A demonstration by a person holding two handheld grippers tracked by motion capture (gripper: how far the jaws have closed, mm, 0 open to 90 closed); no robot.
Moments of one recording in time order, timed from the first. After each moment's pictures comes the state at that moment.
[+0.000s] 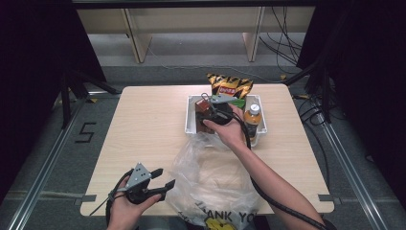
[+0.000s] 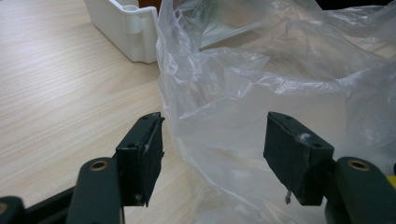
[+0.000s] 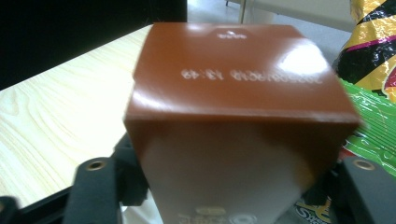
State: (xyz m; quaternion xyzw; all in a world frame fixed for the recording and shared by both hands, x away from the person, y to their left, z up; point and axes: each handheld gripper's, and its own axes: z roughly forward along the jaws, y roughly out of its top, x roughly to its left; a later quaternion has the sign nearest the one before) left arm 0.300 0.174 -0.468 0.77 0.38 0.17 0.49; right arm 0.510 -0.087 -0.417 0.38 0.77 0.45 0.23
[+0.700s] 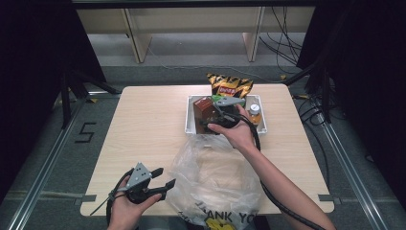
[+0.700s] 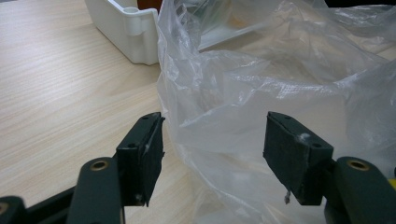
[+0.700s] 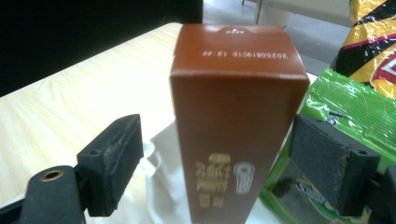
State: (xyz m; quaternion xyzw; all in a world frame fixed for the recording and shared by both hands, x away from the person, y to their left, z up) left arm 0.301 0.171 -0.466 0.76 0.38 0.17 0.49; right arm 0.486 -0.105 -0.401 0.35 0.79 0.47 0.19
